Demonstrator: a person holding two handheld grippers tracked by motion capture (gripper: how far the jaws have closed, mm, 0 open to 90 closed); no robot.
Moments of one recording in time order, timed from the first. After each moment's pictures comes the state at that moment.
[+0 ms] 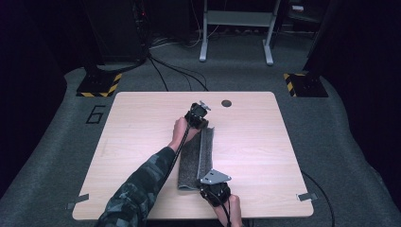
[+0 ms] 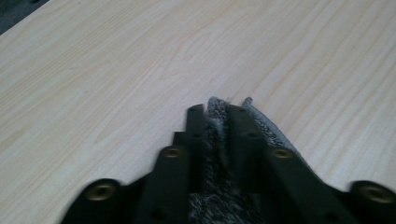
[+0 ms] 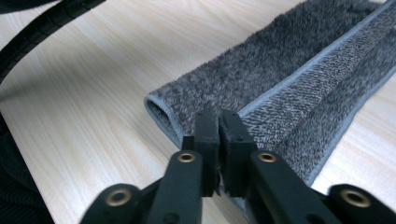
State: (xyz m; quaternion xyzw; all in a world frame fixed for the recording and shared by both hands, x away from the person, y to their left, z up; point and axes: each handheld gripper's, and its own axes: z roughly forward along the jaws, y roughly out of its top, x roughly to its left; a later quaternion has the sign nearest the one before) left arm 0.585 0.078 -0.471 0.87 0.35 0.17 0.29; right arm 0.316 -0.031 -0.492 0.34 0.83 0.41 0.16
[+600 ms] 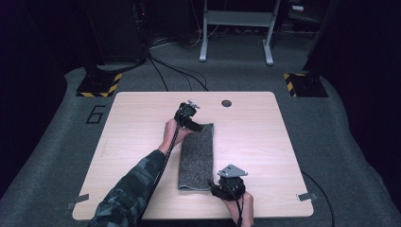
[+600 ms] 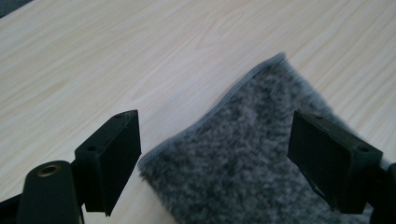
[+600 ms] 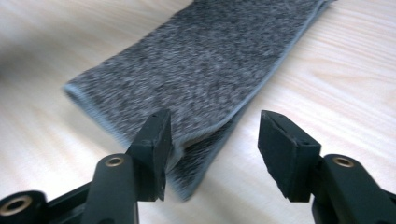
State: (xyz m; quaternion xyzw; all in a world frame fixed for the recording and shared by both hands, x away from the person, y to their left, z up) left arm 0.578 0.122 -0.467 0.86 0.39 0.16 0.29; right arm 0.332 -0.072 -0.491 0.42 0.80 0.38 0.19
